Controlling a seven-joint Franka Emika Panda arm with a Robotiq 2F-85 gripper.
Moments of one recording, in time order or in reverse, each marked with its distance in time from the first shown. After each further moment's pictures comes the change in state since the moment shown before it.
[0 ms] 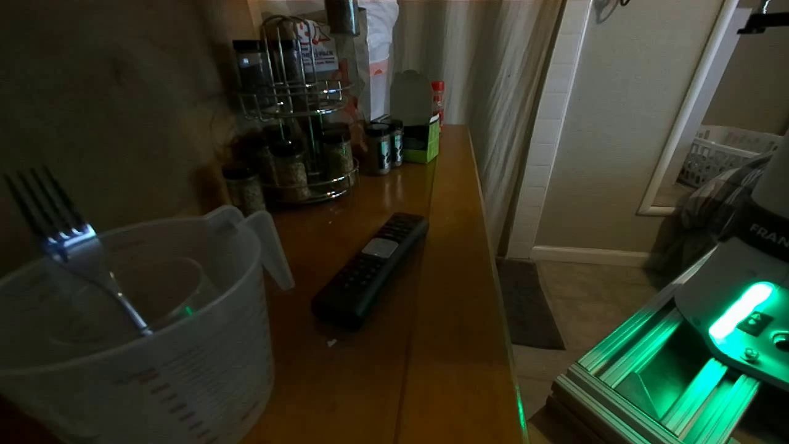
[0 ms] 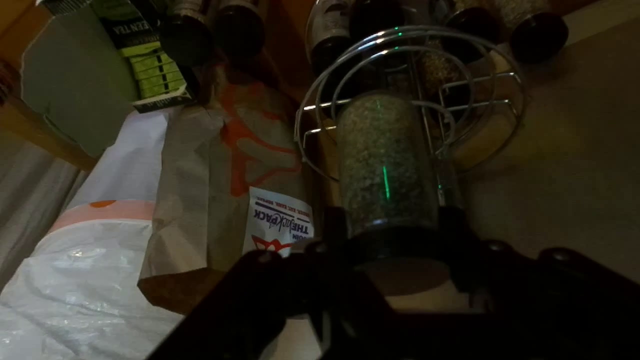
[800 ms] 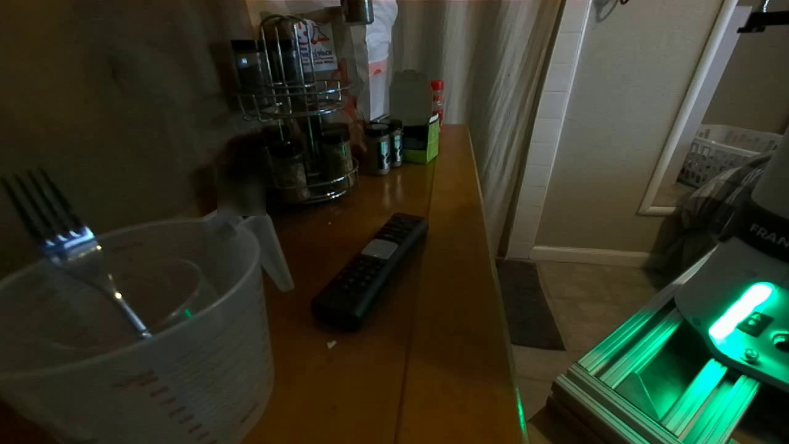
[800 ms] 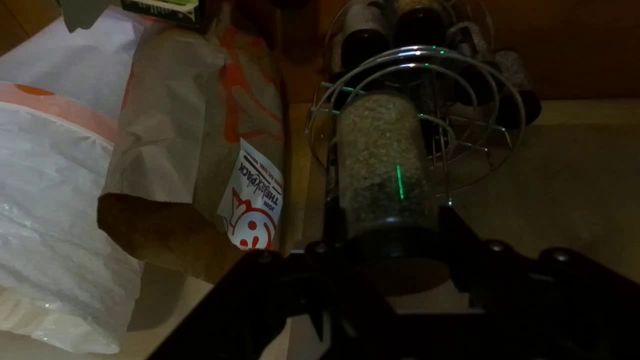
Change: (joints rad) arm 0.363 0.008 -0.465 0.027 0.068 -0.045 -0.649
